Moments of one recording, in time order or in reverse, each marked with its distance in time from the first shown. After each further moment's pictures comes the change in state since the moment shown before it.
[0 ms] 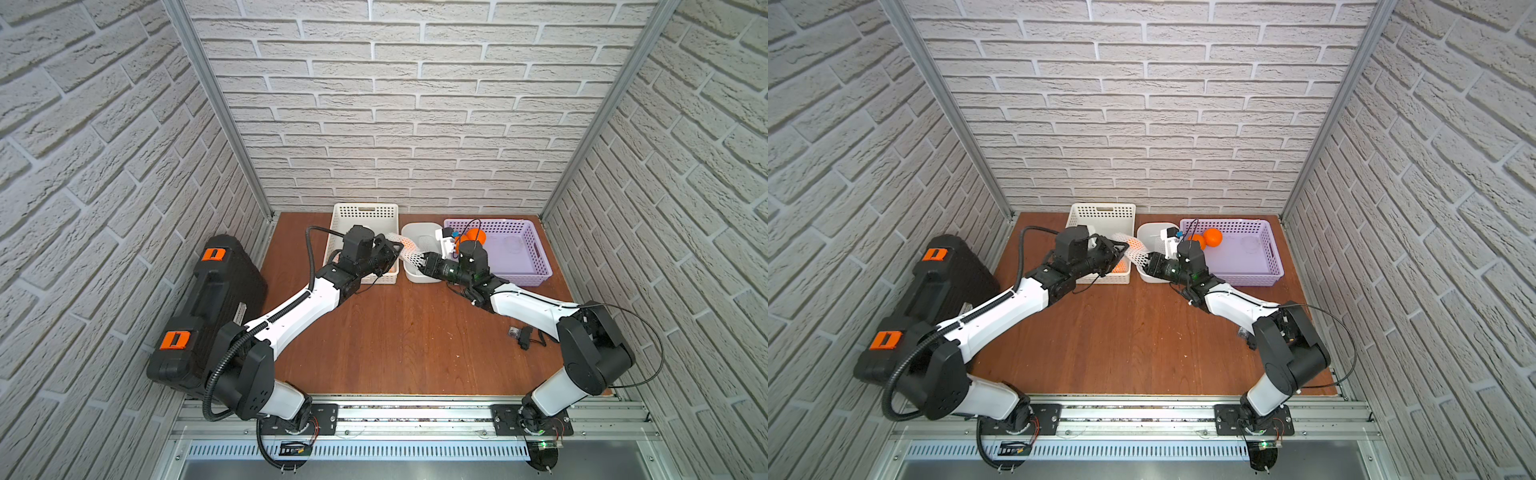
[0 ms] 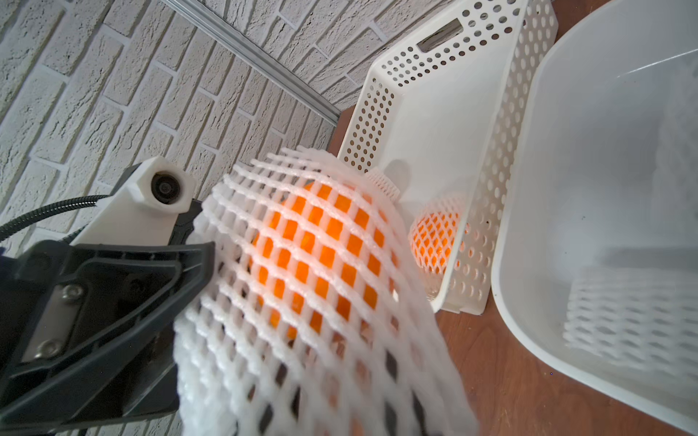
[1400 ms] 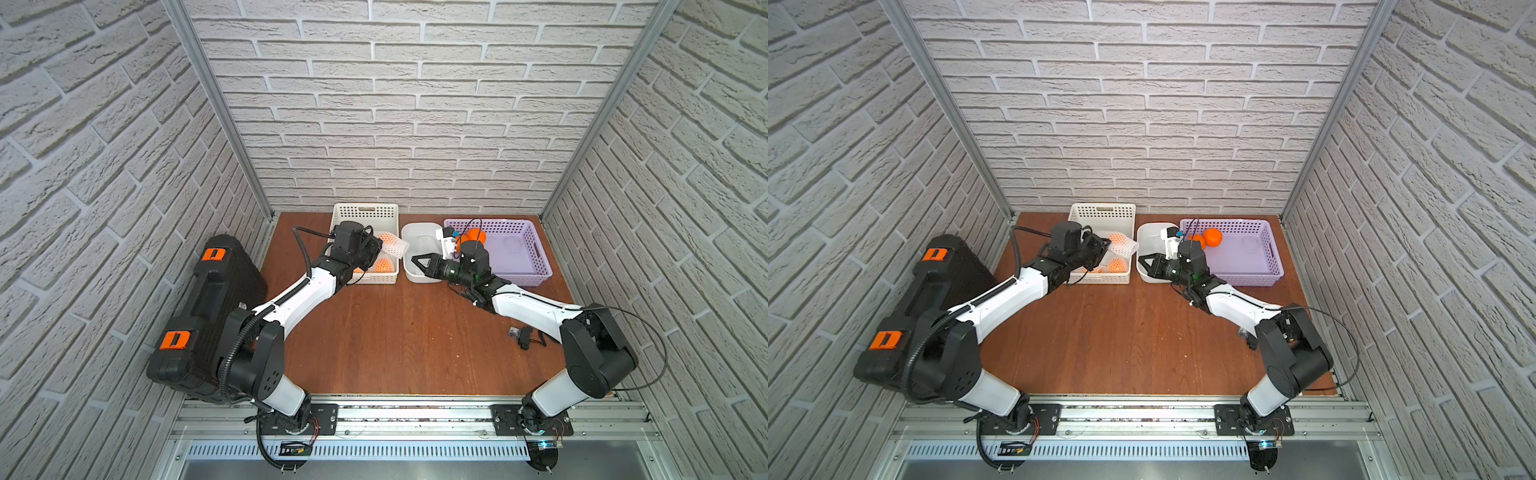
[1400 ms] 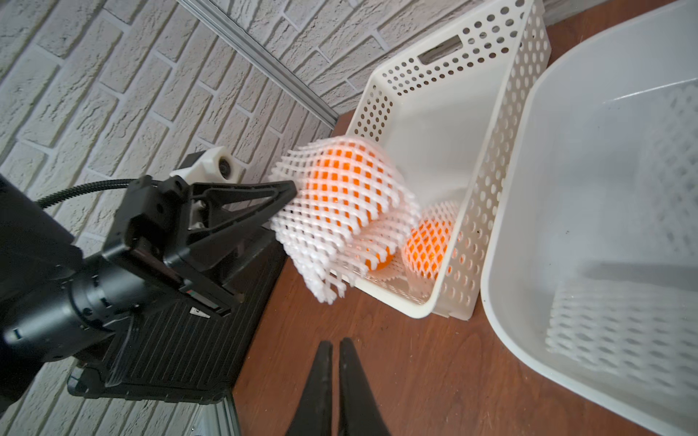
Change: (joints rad) left arm 0.130 0.085 0.034 -0.064 -0.100 -0.008; right arm 0.000 -0.038 -0.012 -0.024 0.018 -0.080
